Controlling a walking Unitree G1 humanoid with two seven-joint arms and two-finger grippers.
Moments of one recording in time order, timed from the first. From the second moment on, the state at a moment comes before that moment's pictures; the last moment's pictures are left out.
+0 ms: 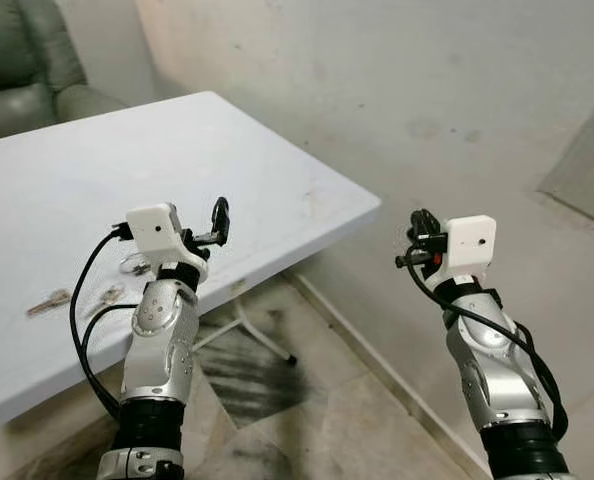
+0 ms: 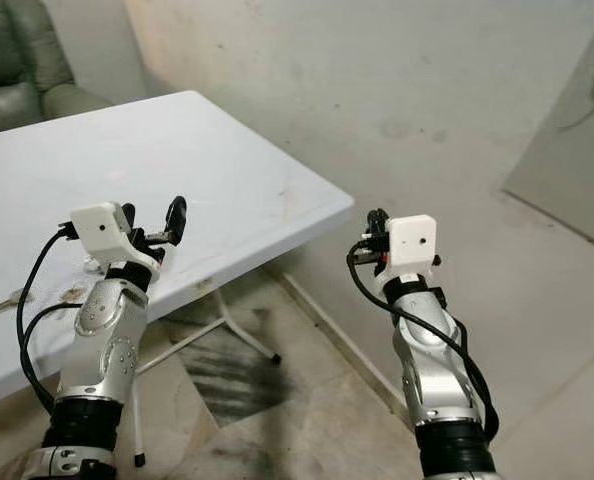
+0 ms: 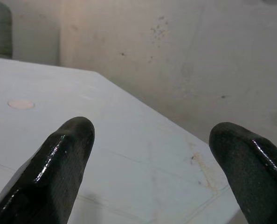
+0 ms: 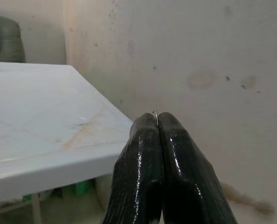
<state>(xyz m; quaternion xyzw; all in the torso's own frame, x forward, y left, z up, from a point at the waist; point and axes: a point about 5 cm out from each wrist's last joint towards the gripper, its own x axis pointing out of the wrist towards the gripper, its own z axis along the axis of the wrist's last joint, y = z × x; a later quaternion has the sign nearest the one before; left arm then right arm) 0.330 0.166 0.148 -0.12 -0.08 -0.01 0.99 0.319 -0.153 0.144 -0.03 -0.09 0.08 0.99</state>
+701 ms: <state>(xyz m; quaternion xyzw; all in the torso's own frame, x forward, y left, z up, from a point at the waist) 0.331 0.154 0.143 -0.13 -0.06 0.00 0.99 0.319 -0.162 0.146 -0.03 -0.09 0.07 0.99</state>
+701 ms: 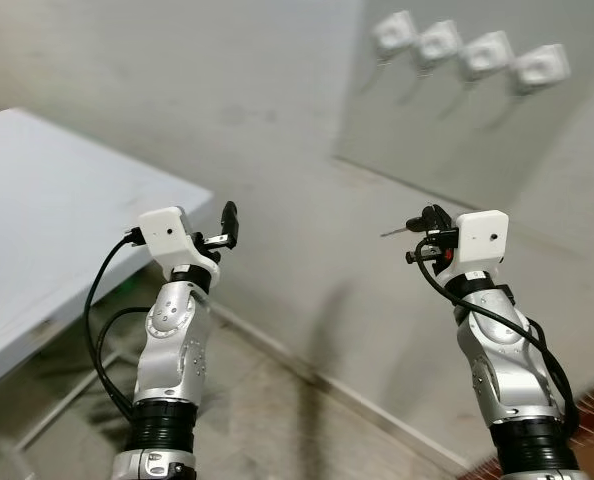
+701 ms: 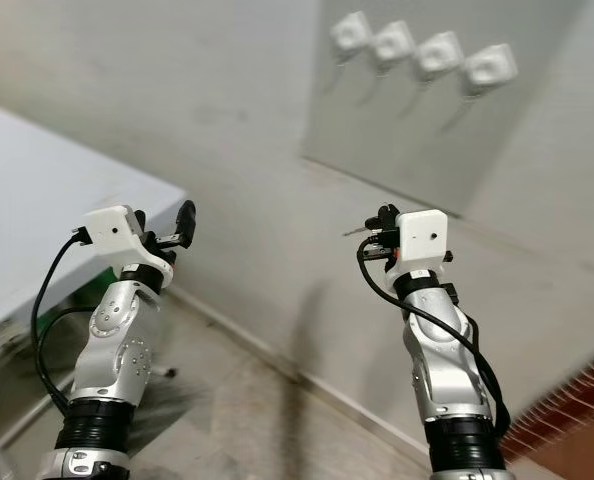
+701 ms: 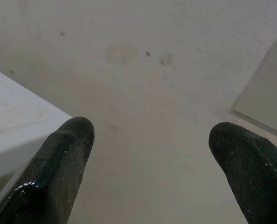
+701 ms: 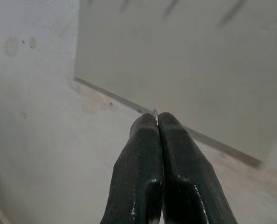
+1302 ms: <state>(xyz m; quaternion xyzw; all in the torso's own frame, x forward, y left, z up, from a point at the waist) 0.329 0.148 0.138 -0.14 -0.04 0.01 0.99 0.323 -0.160 0.152 -0.03 -0.09 0.07 0.99</state>
